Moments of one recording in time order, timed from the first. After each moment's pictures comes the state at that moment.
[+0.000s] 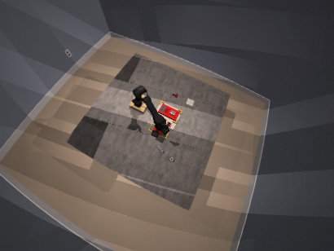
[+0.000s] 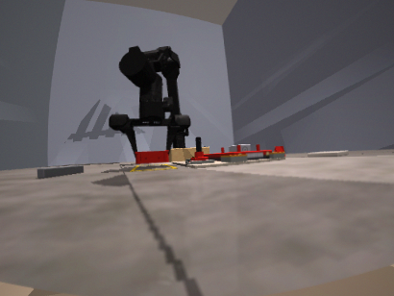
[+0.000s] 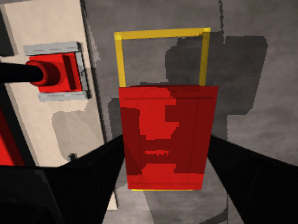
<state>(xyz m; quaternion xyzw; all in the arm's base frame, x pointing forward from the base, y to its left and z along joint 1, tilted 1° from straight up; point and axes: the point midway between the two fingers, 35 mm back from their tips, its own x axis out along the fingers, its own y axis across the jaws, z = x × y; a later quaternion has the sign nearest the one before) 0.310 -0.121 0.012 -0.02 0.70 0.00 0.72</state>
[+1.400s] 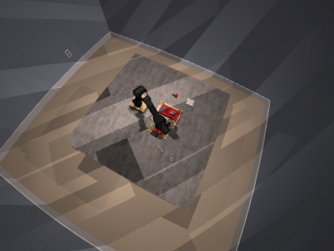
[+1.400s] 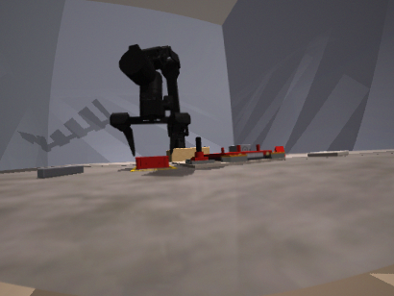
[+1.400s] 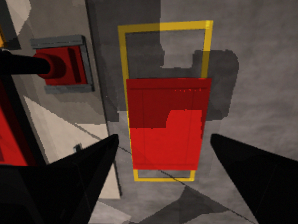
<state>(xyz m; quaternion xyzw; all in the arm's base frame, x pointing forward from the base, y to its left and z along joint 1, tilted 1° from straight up) 0.306 -0.119 0.019 -0.01 0.71 0.00 0.71</state>
